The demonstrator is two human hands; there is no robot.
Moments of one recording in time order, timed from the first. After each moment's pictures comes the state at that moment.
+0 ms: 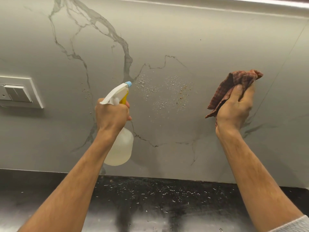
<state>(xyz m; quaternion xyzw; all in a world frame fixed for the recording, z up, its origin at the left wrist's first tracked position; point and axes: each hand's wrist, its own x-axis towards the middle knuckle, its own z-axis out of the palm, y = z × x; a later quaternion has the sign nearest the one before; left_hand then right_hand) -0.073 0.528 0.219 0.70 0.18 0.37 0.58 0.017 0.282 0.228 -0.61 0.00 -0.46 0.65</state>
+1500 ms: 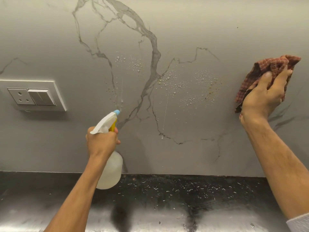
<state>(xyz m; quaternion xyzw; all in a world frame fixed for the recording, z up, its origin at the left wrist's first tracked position) -0.102 0.632 0.143 0.72 0.26 0.31 0.56 0.043 0.299 0.229 -0.66 0.05 -0.47 0.59</state>
